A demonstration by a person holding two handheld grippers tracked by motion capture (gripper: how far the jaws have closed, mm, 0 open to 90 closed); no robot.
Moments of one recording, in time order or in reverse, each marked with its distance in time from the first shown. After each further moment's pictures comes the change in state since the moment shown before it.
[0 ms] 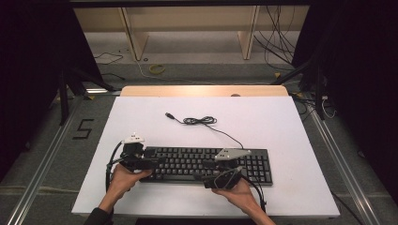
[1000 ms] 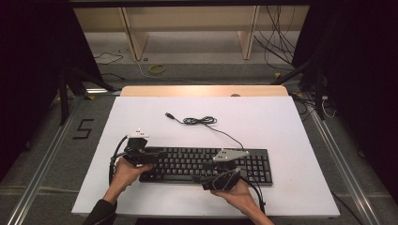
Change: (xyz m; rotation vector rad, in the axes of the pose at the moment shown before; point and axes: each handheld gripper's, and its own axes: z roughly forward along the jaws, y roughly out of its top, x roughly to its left) left arm 0.006 0.012 0.014 0.045 -0.008 0.040; right arm 0.004 -0.001 0.003 0.006 0.011 -0.006
